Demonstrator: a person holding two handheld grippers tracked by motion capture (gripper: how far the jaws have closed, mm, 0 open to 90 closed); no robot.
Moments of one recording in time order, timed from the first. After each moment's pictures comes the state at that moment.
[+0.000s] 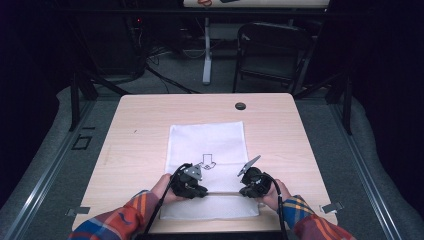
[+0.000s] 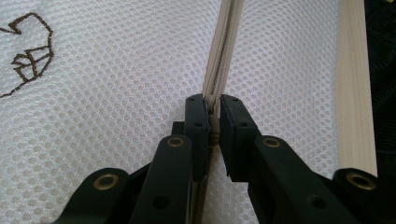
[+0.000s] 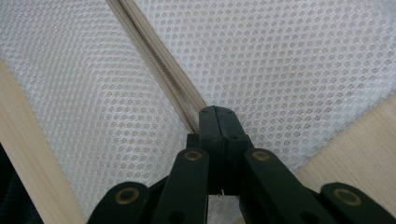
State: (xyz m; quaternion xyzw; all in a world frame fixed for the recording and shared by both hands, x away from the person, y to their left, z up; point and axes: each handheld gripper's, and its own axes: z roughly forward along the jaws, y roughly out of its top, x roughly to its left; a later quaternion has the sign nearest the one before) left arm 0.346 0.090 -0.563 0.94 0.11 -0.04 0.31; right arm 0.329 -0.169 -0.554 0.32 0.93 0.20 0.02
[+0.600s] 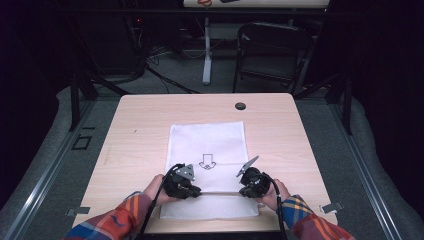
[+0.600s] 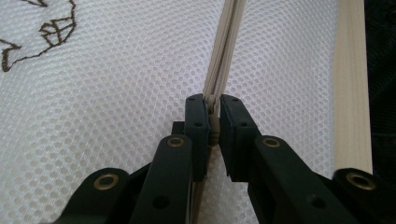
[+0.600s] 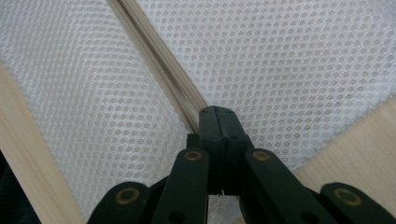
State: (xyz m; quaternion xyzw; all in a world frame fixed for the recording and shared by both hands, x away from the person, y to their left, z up) left arm 0.342 0.114 -0.558 0.94 0.12 -0.03 0.31; right arm 0.329 -0.167 -0.553 0.31 0.93 0.19 0.02
